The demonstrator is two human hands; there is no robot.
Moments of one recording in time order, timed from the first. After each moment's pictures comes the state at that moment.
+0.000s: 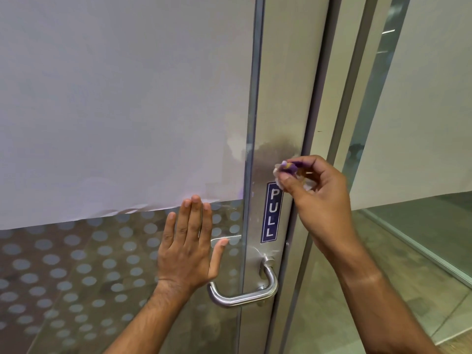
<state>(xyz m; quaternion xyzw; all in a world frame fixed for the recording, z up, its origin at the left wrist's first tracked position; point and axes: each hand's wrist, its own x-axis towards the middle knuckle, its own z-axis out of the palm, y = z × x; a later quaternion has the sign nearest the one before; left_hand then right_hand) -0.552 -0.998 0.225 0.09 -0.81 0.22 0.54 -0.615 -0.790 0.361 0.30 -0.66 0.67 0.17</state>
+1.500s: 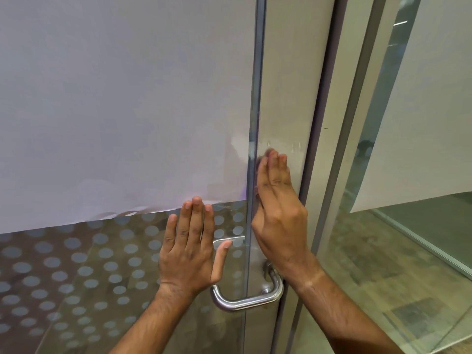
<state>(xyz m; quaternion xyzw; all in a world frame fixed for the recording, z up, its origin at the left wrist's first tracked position) -0.553 -0.998 0.223 0.09 -0.80 0.22 0.54 -0.621 -0.847 0.310 0.35 -0.73 0.30 0.50</state>
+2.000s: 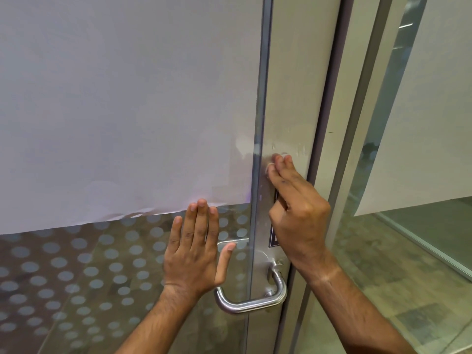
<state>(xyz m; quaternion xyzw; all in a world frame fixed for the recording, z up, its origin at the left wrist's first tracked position) -0.555 -1.000 0.221 0.09 -0.80 0.22 0.55 -0.626 -0.834 0.326 0.36 -0.67 0.37 0.54</state>
